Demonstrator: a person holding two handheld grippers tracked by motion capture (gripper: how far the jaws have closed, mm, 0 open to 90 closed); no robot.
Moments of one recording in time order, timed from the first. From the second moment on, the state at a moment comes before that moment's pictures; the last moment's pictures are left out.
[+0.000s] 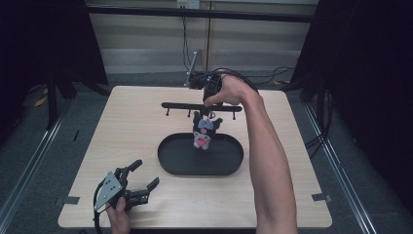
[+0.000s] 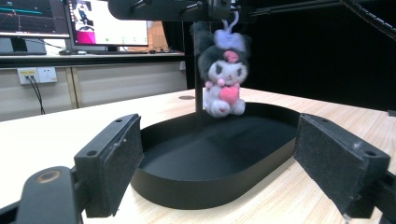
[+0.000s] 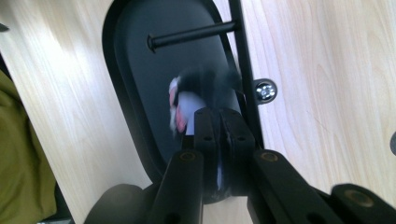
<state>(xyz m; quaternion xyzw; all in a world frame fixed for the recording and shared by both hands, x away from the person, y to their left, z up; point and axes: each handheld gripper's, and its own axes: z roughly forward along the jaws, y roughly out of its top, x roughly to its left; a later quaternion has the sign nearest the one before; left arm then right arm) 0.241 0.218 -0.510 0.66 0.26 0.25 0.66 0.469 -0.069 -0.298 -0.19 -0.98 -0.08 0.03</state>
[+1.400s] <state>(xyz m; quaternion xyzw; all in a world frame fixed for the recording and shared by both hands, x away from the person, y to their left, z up) 0.242 0.218 -0.510 0.66 0.26 0.25 0.66 0.412 -0.096 -0.282 -0.22 -0.95 -0.22 0.03</state>
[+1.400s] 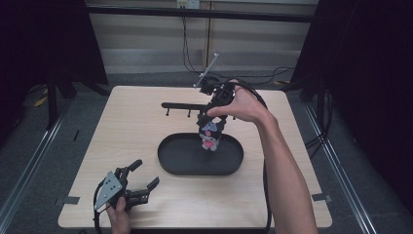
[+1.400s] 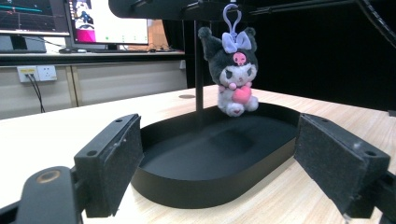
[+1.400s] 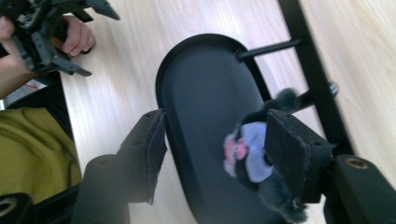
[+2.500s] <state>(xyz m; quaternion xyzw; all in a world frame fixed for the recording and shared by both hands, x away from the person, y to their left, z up) 0.242 0.218 -0.510 0.66 0.26 0.25 0.66 0.317 -0.153 -0.358 -0.27 -0.88 -0.39 -0.03</state>
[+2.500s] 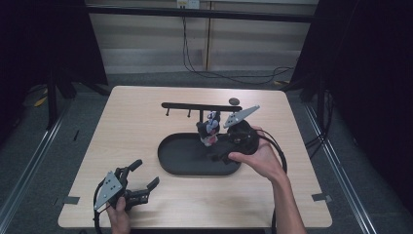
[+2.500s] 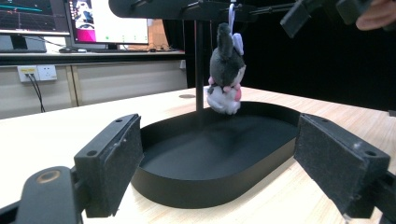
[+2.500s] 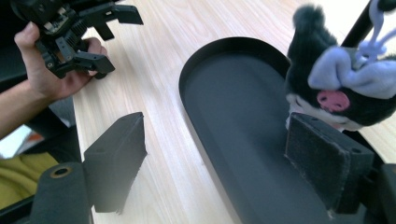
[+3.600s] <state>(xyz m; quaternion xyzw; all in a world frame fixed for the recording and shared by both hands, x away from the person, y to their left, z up) 0.242 0.218 -0.510 0.66 0.26 0.25 0.65 0.225 -0.183 -0.501 -0.39 -0.67 -0.55 -0.30</state>
